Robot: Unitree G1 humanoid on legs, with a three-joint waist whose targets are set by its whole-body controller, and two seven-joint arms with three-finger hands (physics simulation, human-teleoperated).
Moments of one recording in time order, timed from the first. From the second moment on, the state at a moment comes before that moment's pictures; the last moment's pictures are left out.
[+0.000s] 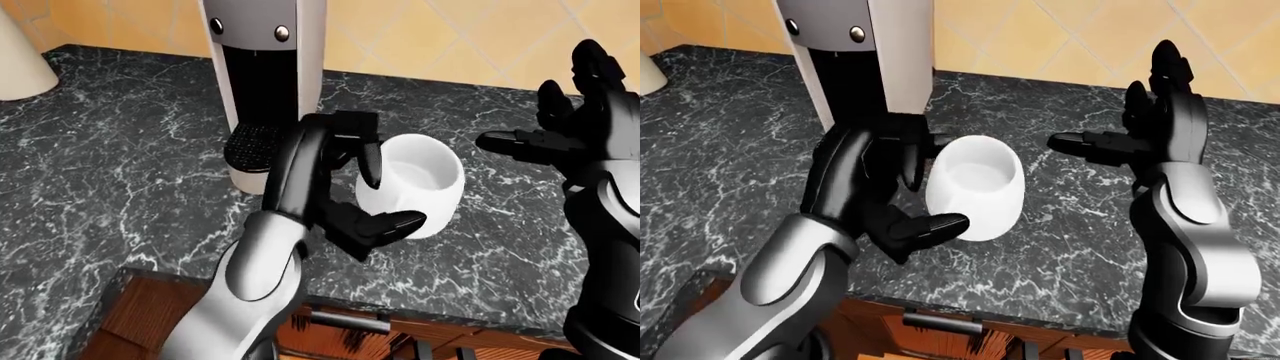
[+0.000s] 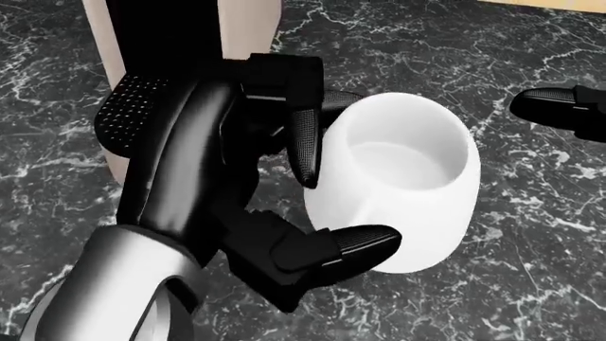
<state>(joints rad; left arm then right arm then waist) -0.65 -0.16 -0.22 -0.91 -0.12 1.34 0.20 -0.51 -0.48 -0.41 -0.42 0.44 0.80 -0.18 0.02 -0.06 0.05</state>
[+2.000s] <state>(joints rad) -0.26 -0.04 -0.31 -0.95 0.19 1.15 -0.17 -0.52 -0.49 -0.41 -0.42 0.45 0.80 -0.19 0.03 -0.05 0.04</state>
